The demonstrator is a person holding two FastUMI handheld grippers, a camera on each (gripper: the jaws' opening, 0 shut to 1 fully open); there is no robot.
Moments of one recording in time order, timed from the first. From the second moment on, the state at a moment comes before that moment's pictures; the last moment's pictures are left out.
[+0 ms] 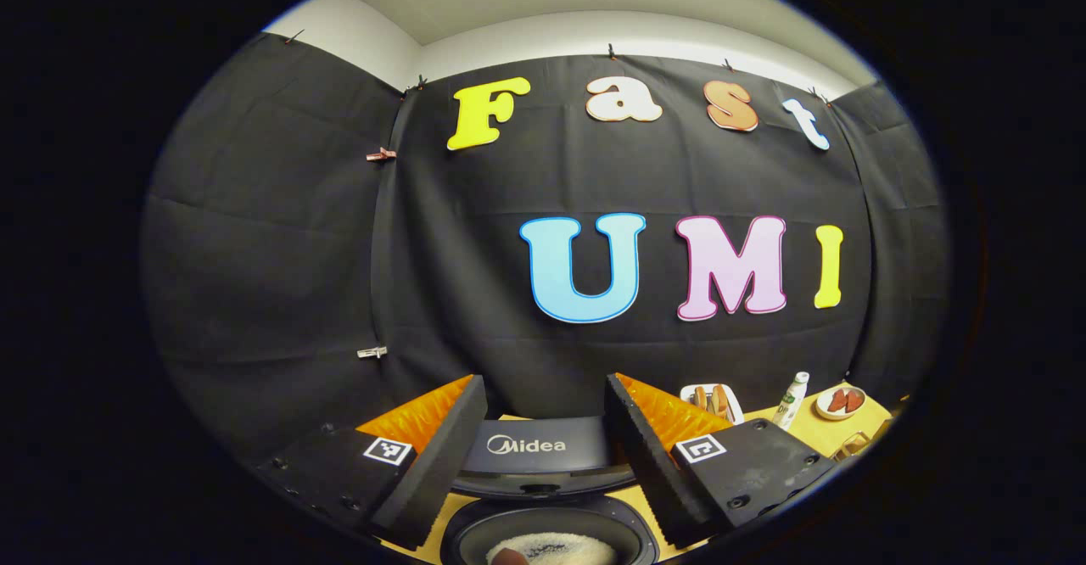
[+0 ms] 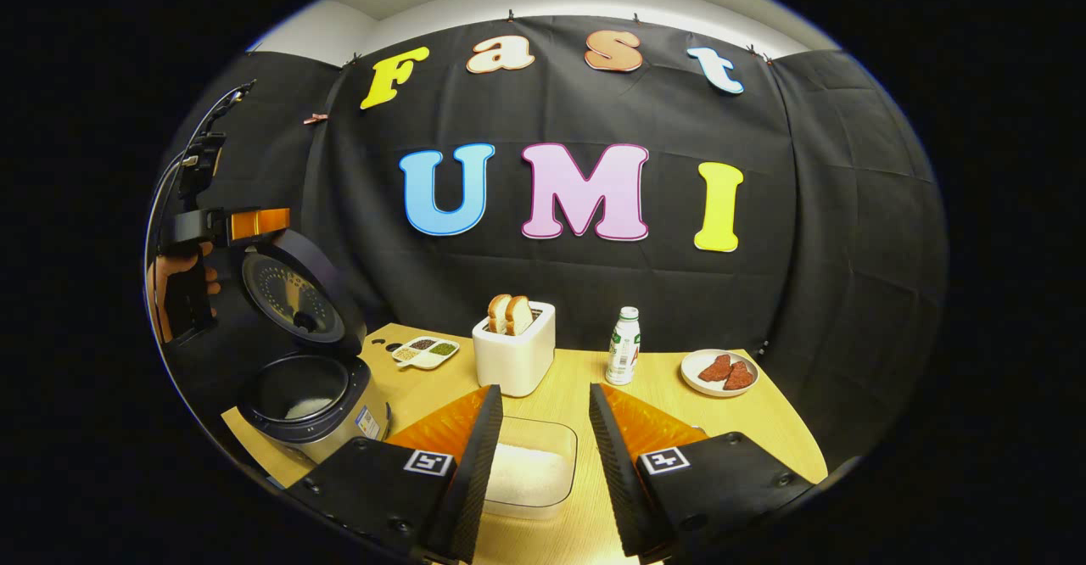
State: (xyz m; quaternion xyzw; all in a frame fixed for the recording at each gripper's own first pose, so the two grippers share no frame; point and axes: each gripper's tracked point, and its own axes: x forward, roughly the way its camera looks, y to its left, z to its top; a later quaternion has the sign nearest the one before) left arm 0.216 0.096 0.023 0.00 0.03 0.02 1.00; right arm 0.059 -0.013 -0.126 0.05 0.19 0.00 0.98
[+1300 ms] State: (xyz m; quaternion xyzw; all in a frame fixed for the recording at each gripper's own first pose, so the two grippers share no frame) left arm 0.068 0.072 -0.130 -0.02 0.14 0.04 0.99; right arm 0.021 0.018 -0.135 0.06 0.22 0.05 0.97
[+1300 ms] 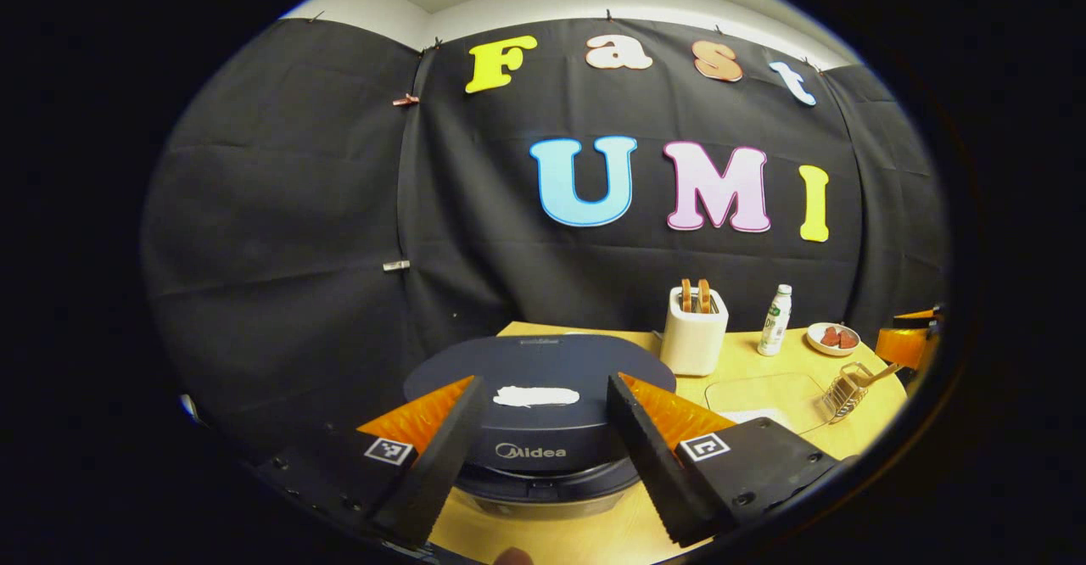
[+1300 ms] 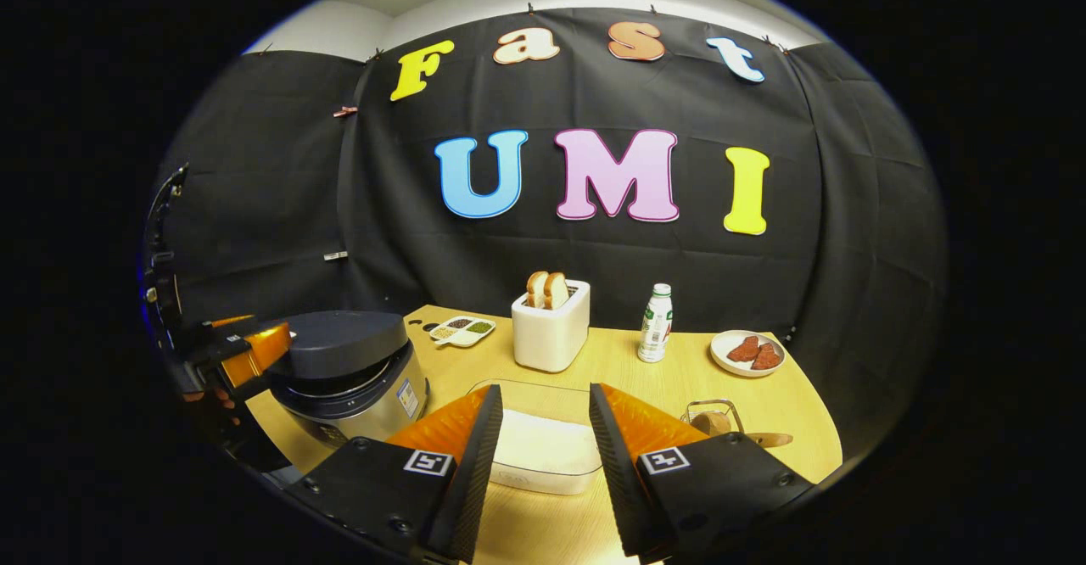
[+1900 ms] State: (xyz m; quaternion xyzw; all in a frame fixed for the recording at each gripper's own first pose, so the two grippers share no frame) left arm 0.064 0.070 -0.151 -0.02 0.15 0.04 0.99; right arm 0.023 0.016 -0.139 0.05 0.22 0.05 0.97
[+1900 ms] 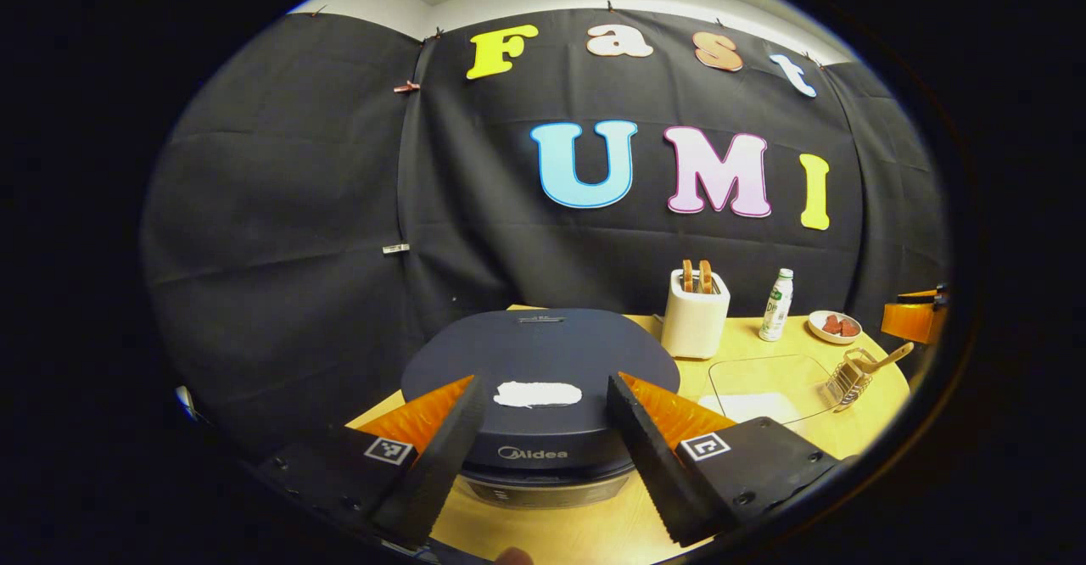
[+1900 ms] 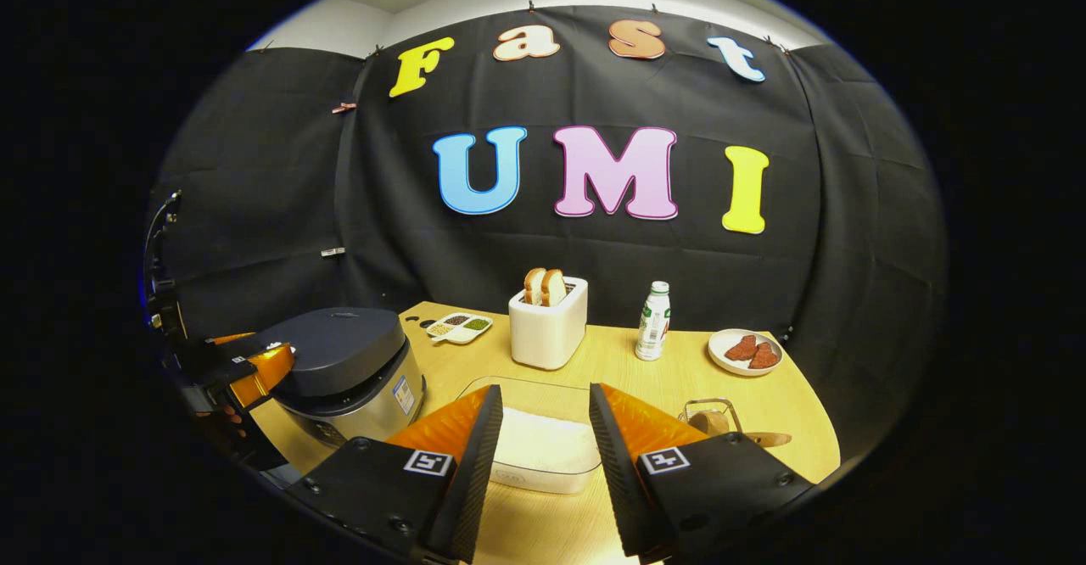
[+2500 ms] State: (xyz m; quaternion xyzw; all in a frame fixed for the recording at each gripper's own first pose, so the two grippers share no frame) left arm 0.063 0.068 -0.171 -0.02 0.17 0.04 0.99; right arm 0.022 0.021 -0.137 0.05 0.22 0.05 0.97
